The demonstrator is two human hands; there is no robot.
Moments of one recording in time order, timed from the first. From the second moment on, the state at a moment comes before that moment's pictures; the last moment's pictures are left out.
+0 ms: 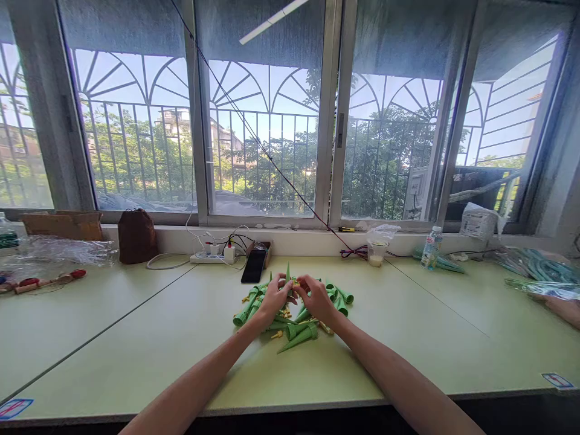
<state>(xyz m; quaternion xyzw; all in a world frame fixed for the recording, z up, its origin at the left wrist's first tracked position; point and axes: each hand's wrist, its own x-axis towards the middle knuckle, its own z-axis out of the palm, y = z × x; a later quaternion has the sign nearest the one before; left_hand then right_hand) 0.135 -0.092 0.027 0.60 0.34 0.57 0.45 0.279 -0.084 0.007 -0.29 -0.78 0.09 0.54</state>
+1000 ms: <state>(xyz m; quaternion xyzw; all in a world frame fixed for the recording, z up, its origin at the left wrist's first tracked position) 0.135 -0.088 0.024 0.64 0.35 0.57 0.38 0.281 -0.078 0.005 -0.28 -0.79 0.05 0.54</state>
